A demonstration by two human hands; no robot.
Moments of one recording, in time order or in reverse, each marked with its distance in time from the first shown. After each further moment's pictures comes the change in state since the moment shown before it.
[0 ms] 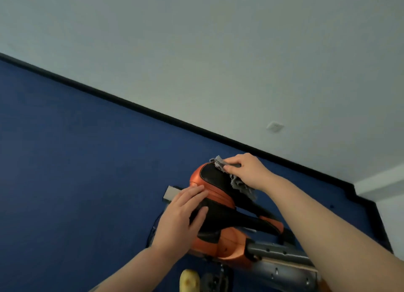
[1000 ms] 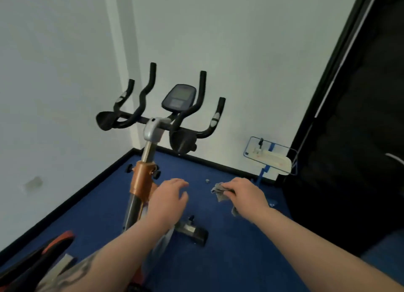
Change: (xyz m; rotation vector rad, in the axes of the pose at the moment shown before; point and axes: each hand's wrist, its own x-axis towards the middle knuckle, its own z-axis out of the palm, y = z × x) left_hand -0.143 0.289 0.110 -0.029 -0.887 1.005; right_hand -0.550 0.034 0.126 -0.072 1.028 1.141
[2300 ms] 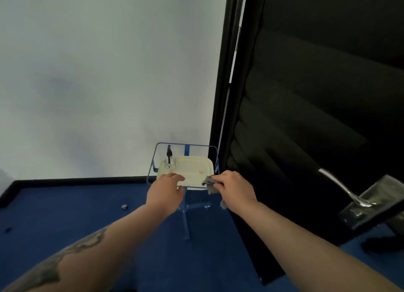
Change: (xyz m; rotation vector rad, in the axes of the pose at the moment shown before) left_hand 0.413 0.252 0.348 0.069 -0.417 0.266; right_hand 0.210 0.441 -0.082 0.049 0.115 0.473
